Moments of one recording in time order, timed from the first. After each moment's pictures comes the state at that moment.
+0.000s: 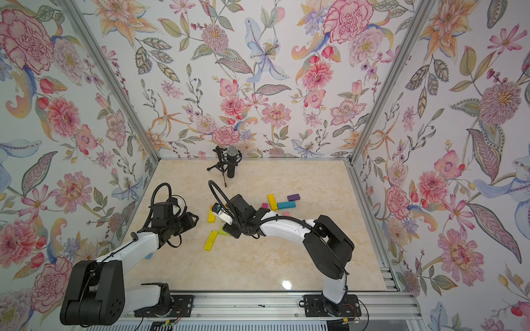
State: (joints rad) left arm -0.02 1.29 0.53 -0.07 0.28 -0.49; right arm 0.93 1.80 1.24 -0.25 -0.12 -0.17
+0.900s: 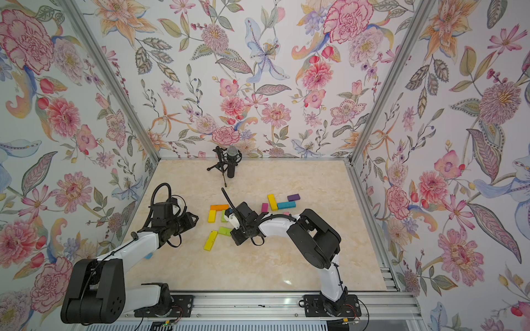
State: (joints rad) left arm -0.02 1.29 0.53 -0.07 0.29 -0.49; right arm 0.91 1.98 1.18 -0.19 -0.27 0.16
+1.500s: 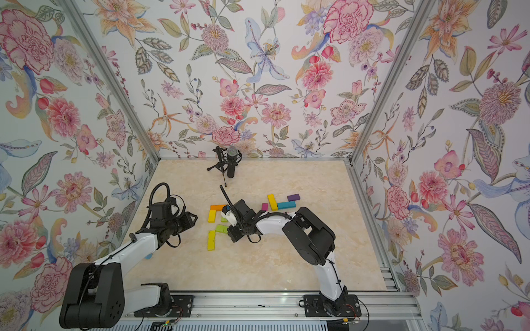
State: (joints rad) left arm -0.01 1.26 0.53 -0.08 0.28 -0.48; right arm 0.90 2.04 1.24 -0.14 -0.30 0.17
